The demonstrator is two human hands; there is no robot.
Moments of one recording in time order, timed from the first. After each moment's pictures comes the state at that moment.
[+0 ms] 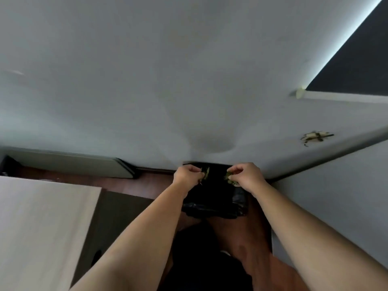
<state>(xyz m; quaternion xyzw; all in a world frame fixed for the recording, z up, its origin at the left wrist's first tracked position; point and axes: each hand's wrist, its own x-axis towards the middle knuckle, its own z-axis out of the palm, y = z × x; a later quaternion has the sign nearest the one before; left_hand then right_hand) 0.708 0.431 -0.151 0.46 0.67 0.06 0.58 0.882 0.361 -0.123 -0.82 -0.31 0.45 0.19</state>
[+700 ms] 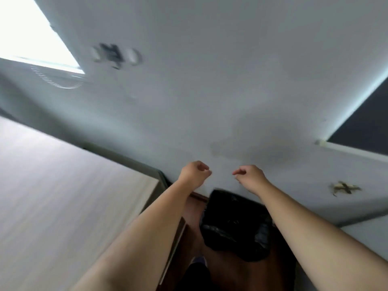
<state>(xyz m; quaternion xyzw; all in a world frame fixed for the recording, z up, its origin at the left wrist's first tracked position) 0.640 0.422 0.001 0.55 0.69 0.13 0.45 0.821 0.400 -0.017 -0.74 -0.49 0.42 0.17</state>
